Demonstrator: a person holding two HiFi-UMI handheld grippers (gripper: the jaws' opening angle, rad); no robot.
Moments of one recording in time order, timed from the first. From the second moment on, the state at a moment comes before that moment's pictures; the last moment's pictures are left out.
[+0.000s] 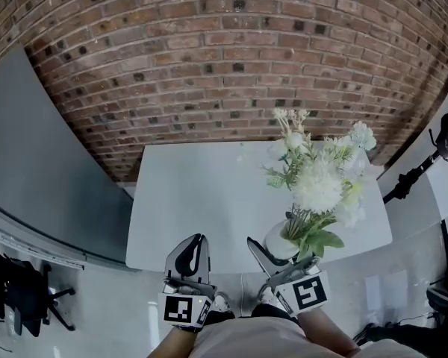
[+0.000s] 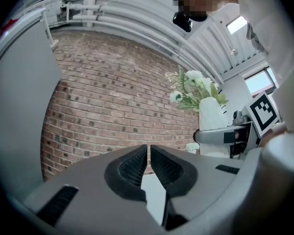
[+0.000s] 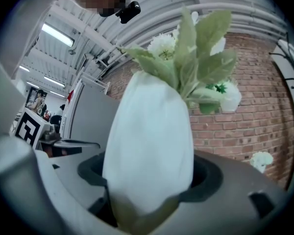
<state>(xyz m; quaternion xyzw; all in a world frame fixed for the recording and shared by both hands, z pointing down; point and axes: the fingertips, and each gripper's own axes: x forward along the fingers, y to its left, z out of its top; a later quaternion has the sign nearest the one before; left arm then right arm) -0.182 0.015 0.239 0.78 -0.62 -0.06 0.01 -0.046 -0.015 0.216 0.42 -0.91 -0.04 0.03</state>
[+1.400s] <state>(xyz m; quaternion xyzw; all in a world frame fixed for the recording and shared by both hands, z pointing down) -0.159 -0.032 0.248 0.77 -0.64 -0.03 -0.02 -0.043 -0.078 0.237 0.41 -0.91 -0.04 0.03</state>
